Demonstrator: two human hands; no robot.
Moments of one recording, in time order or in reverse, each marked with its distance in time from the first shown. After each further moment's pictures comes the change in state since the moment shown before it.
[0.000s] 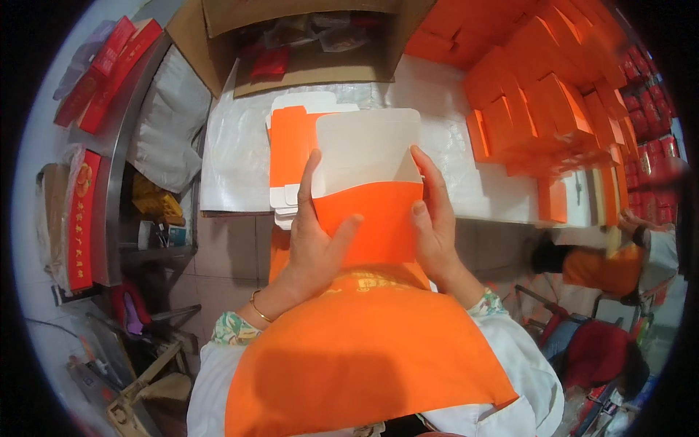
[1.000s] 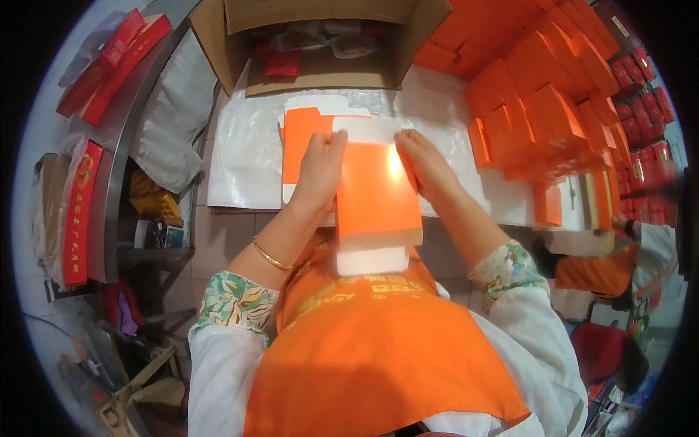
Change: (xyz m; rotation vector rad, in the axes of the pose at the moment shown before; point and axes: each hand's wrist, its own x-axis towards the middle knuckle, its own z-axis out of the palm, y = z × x) left_hand 0.082 -0.073 -0.026 -0.113 0.122 -0.359; right_hand 0.082 0.064 0.003 0.278 -0.067 0.772
